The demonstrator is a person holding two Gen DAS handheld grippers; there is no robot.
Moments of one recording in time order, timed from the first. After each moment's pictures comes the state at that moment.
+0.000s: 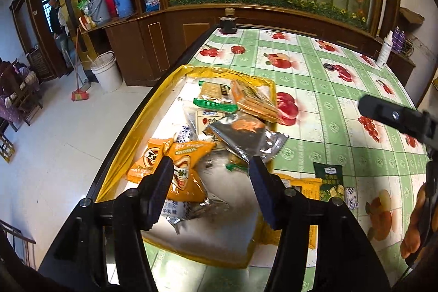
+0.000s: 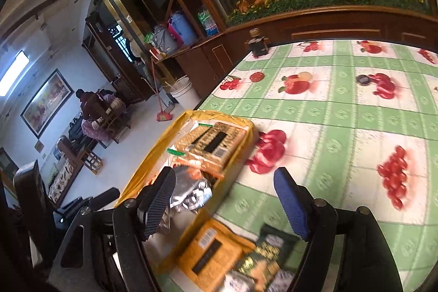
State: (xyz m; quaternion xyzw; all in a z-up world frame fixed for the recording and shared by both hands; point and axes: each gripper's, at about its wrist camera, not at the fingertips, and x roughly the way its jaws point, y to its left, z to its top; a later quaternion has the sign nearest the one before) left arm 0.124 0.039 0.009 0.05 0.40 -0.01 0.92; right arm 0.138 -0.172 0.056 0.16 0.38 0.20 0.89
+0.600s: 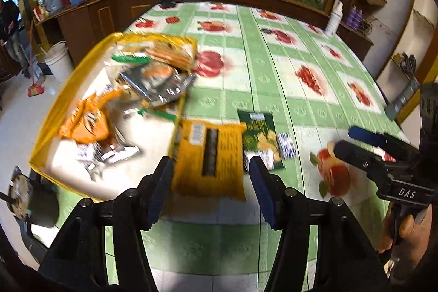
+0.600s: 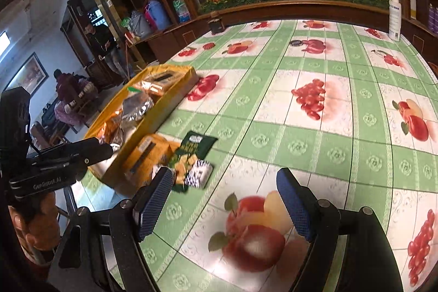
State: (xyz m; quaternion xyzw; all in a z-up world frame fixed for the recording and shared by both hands) left arm 0.075 -0.015 -0.026 0.03 0.45 -0.14 0.88; right arm 0.035 -0.231 0.007 0.09 0.41 0.14 0.89
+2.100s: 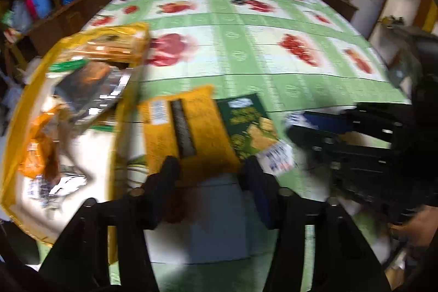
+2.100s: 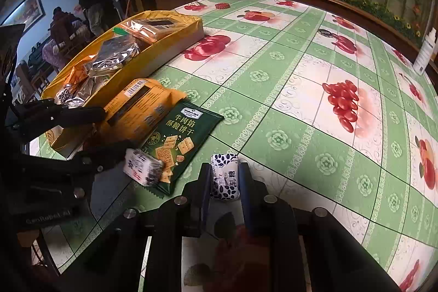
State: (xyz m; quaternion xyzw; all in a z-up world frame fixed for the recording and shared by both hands) left arm 0.107 -0.057 -0.057 0.09 0.48 -0.20 0.85; right arm 0.082 -0.192 -0.033 -0.03 0.47 0.14 0.87
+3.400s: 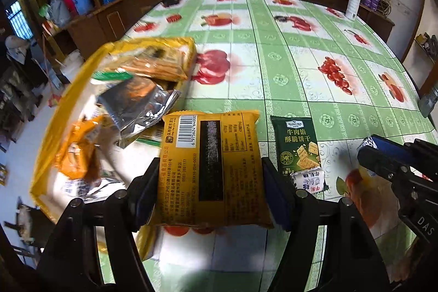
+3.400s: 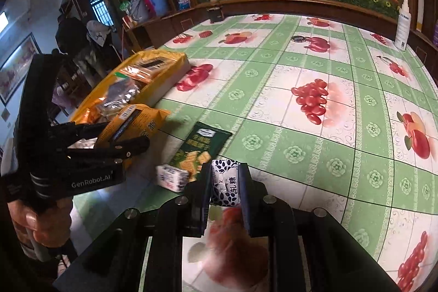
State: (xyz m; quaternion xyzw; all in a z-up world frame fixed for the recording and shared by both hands) left arm 0.110 -0.052 -0.034 0.10 0.44 -0.07 0.89; right arm 0.055 -0.227 0.004 0.06 0.42 0.14 0.89
